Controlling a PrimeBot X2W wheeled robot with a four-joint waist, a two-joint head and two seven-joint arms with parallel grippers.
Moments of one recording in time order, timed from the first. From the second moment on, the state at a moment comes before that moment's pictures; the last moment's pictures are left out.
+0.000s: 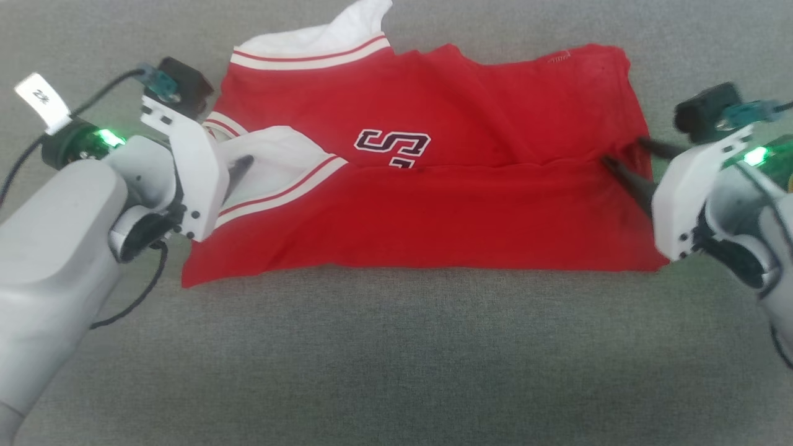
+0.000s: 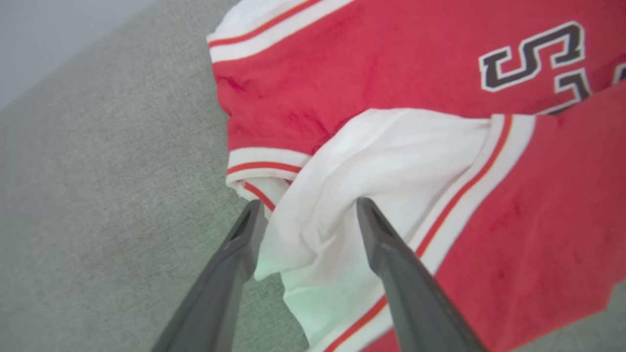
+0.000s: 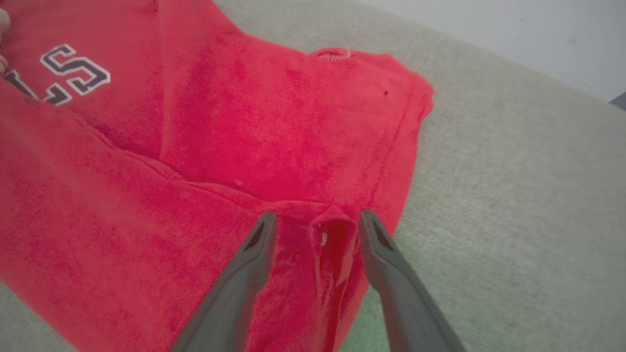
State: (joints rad) left arm -1.00 0.60 -0.87 0.55 -0.84 -0.09 0.46; right arm -0.76 -0.58 0.61 0.40 0.71 0.13 0.35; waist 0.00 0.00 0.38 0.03
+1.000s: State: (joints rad) left arm -0.71 0.84 -0.81 0.18 -1.03 0.21 0.67; right arm -0.28 -0.29 -0.08 0.01 0.32 0.13 -0.03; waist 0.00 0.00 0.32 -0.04
